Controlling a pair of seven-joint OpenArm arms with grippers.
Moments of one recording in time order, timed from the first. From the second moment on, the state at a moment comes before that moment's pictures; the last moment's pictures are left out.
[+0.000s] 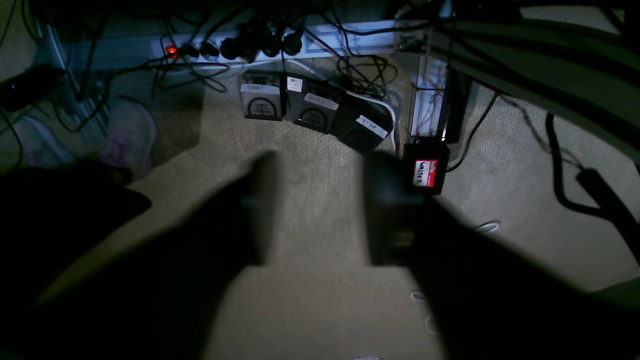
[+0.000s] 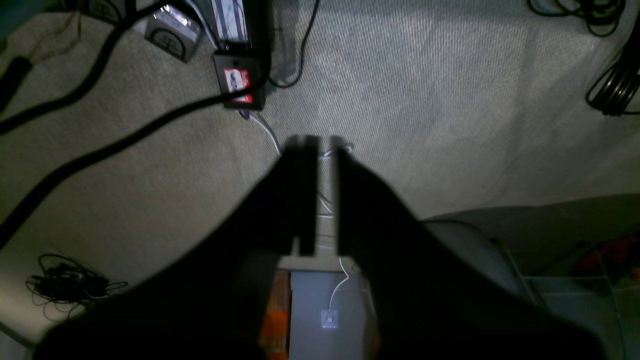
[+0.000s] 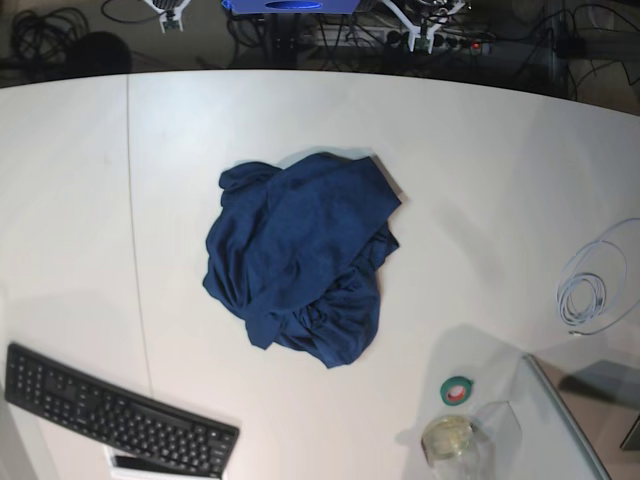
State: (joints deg) left arm 7.0 -5.1 1.7 5.8 0.2 -1.1 -9.1; right arm -8.5 2.1 -0.6 5.3 -2.1 0.6 -1.7
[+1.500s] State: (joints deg) left arm 41.3 -12.7 1.4 52.6 0.0 -1.3 -16.1; right arm -45.5 1.5 12.7 76.3 -2.0 0.4 -21.2
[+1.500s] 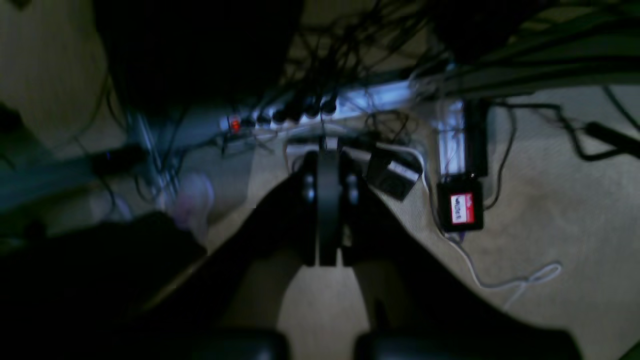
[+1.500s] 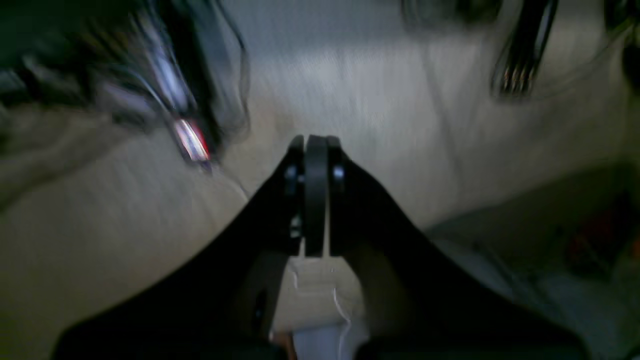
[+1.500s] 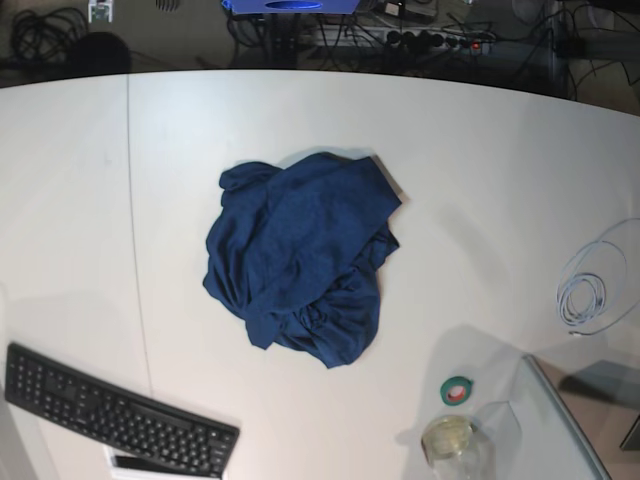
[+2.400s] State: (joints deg) left arm 44.0 -22.1 1.2 91.4 -27.7 -1.1 -14.7; right arm 6.0 -0.2 1.6 92.4 -2.3 23.9 -59.0
